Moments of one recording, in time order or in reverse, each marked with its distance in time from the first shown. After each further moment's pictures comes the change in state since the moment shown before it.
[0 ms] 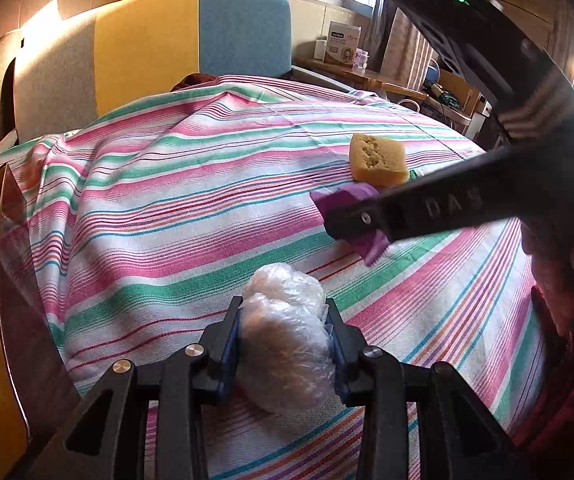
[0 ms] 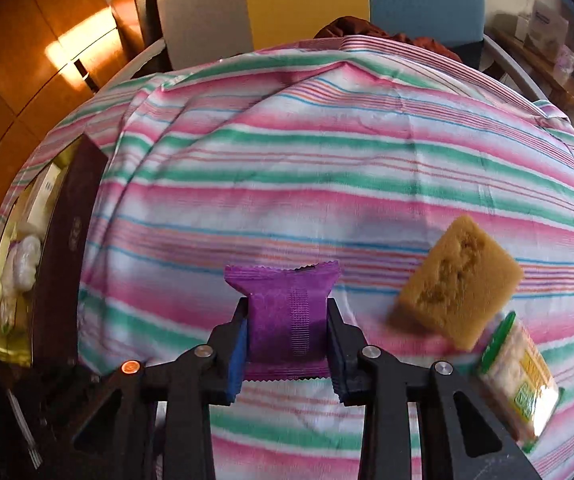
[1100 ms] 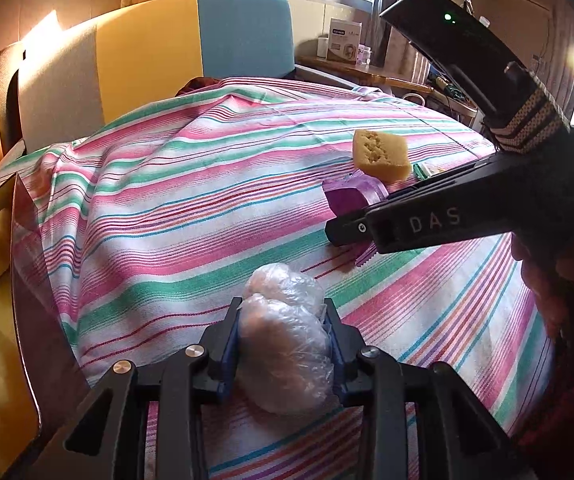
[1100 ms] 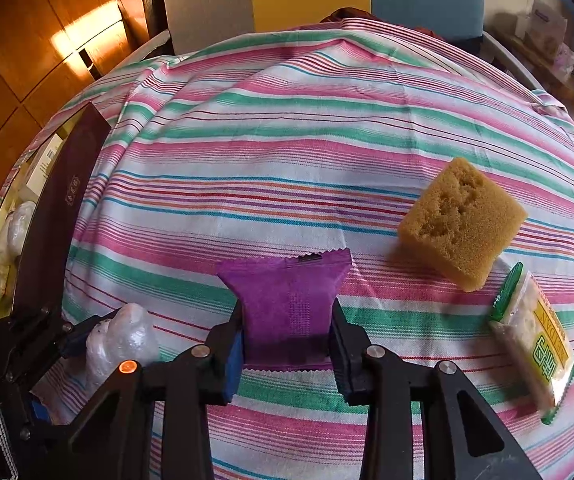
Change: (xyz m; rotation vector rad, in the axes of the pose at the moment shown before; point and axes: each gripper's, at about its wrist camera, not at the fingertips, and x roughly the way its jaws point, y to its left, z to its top) left arm -0.003 -0.004 -0.001 0.033 0.005 0.048; right arm 0.011 -0.006 -0.017 0.003 -0.013 0.000
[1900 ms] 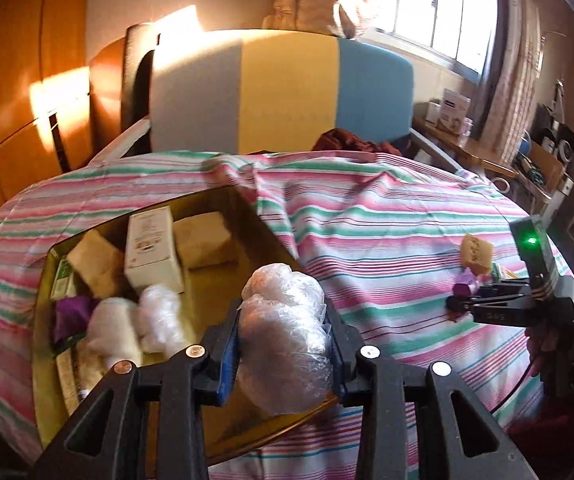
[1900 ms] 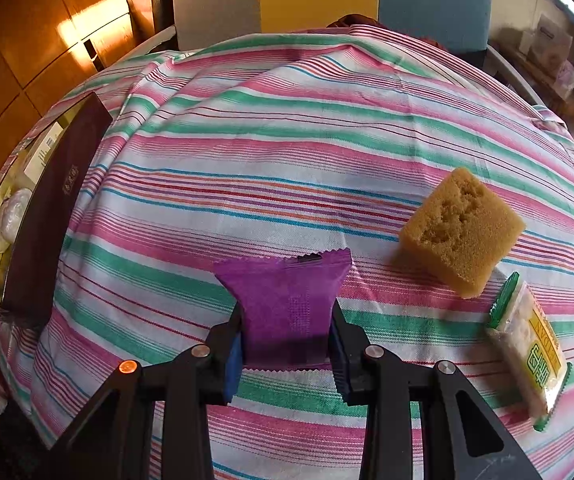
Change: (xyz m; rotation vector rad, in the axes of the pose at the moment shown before) left arm -0.143 0.138 -0.007 -0.322 -0.103 0.253; right arm 0.001 0.006 -0.002 -0.048 -0.016 -0.036
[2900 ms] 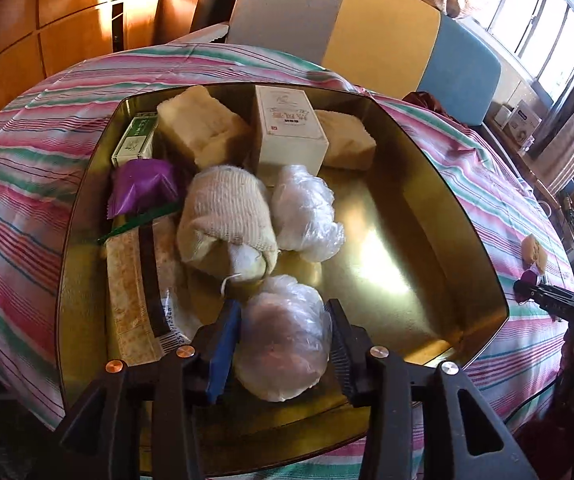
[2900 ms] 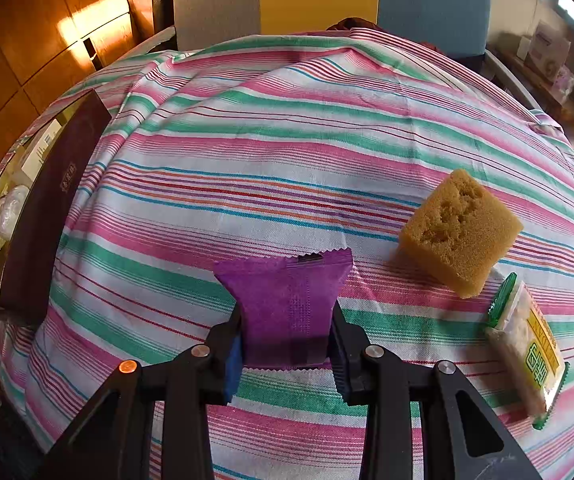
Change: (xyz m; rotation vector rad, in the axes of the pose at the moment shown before) left arm 0.036 0.098 -0.048 -0.240 0.224 0.054; right arm 0.001 0.004 -0.002 -0.003 -0.010 -0.016
